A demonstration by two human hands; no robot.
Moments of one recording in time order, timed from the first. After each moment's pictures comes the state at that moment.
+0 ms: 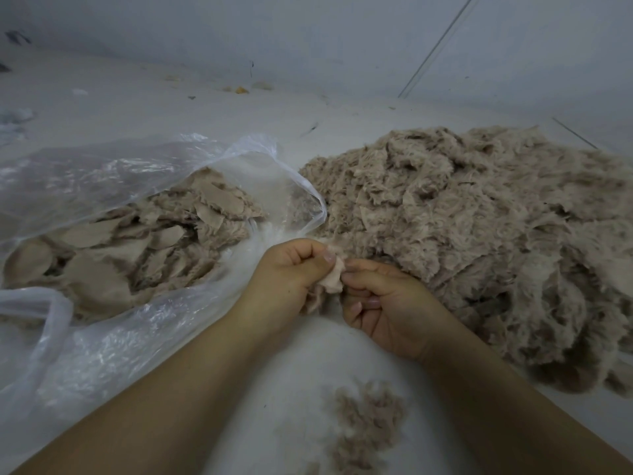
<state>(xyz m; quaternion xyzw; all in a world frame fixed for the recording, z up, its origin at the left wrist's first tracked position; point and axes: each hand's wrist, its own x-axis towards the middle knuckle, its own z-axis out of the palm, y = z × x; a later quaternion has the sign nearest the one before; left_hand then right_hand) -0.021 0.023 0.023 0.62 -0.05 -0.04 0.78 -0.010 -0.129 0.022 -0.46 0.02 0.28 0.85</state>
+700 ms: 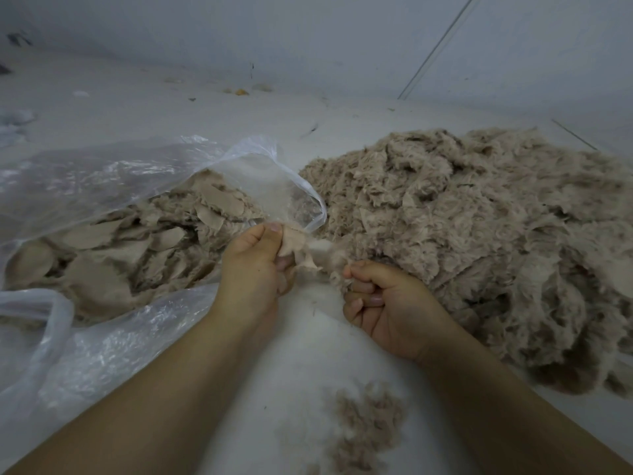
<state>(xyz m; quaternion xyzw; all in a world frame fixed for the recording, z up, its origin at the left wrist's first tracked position) -0.014 0.035 0.031 0.51 0.04 0.08 0.85 -0.011 -0.127 0.023 -0.43 0.09 0.24 0.87</state>
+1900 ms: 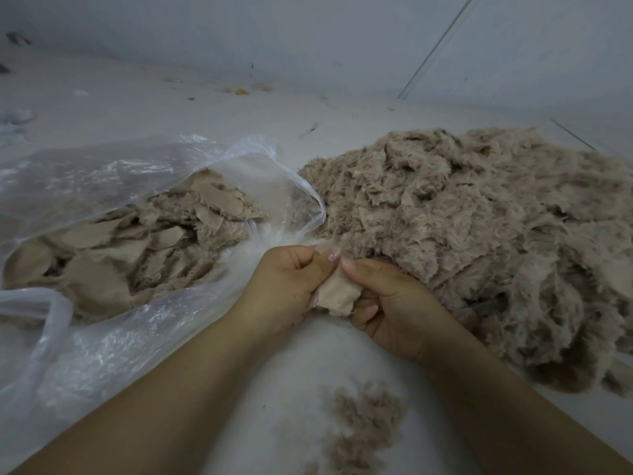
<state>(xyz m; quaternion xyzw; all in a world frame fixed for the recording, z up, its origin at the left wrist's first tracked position) -0.027 0.020 0.032 0.65 -0.07 -0.04 0.75 -0.014 -0.129 0.025 -0.50 0.00 0.27 0.82</state>
